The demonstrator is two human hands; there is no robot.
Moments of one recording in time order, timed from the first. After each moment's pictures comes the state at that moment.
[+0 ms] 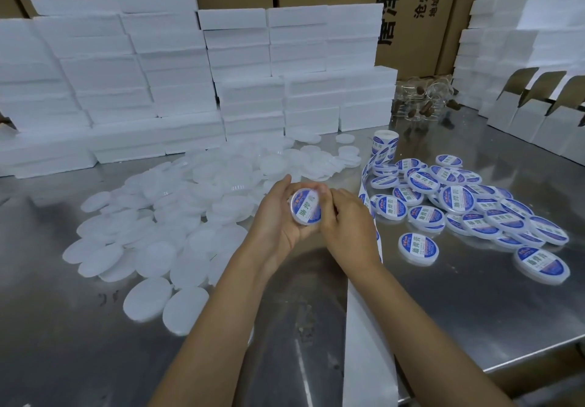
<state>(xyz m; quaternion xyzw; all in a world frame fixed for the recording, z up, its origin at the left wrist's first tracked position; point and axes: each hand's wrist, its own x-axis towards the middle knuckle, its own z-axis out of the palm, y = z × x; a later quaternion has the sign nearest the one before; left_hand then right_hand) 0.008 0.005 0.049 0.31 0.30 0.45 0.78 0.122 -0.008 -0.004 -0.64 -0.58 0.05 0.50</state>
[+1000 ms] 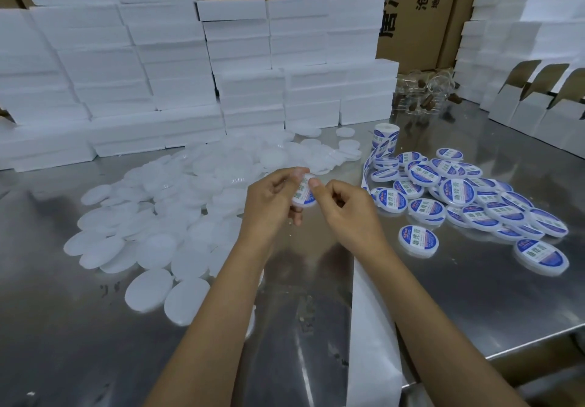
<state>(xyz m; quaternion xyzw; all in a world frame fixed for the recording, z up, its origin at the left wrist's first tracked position) -0.006 0.016 0.029 0.56 0.40 0.52 0.50 0.126 -0.012 0.008 -0.56 -0.58 0.19 0.57</state>
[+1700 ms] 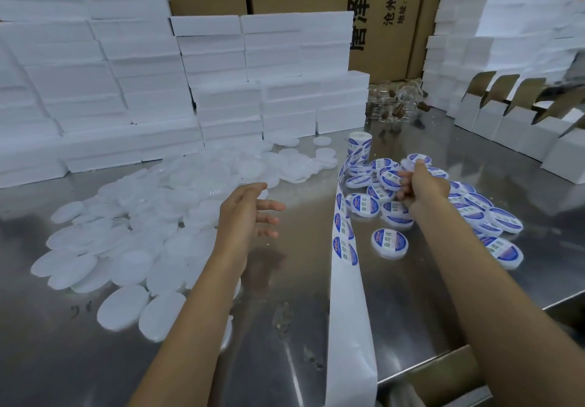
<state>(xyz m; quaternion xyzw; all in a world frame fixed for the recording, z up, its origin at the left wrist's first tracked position) -0.005 0.021 0.027 0.48 0.46 0.51 0.55 0.285 0.015 0.028 -0.60 -0.08 0.33 0.72</state>
